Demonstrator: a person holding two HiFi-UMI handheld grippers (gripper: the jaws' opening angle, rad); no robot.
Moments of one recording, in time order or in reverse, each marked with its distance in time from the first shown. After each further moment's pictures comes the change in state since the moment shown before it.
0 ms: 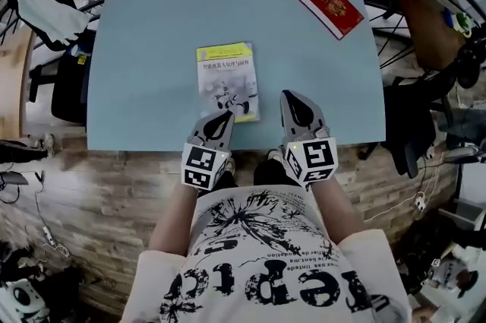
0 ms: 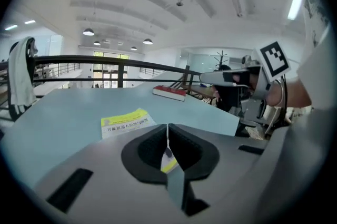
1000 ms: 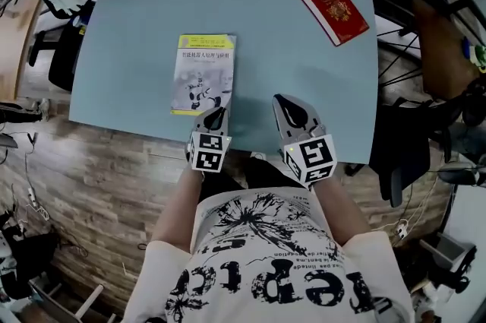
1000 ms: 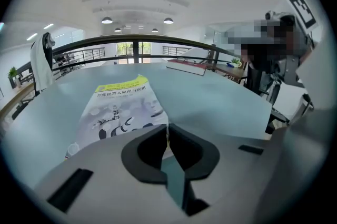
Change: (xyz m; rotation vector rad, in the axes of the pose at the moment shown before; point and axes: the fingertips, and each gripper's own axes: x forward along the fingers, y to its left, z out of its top) left arm 0.099 -0.035 -0.088 -0.081 0.229 0.303; right arm -0.008 -0.071 -0.049 -0.050 0.111 0.299
